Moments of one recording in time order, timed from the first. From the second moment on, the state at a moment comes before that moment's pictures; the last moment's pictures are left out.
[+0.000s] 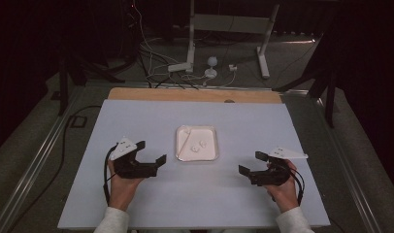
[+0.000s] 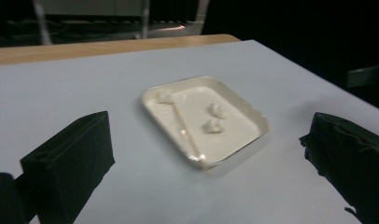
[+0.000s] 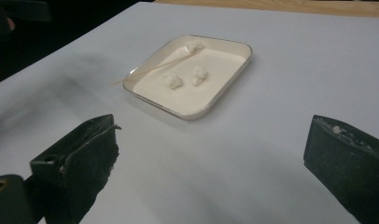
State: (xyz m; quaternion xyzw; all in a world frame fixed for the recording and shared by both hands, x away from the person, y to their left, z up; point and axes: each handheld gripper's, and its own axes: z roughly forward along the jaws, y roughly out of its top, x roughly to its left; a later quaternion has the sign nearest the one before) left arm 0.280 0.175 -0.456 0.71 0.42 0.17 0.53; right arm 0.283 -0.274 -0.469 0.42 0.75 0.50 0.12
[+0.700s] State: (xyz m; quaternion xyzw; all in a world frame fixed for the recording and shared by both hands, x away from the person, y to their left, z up) left arm 0.248 0.221 -0.469 0.68 0.44 0.25 0.54; right arm 0.269 -0.316 -0.477 0.44 0.72 0.52 0.16
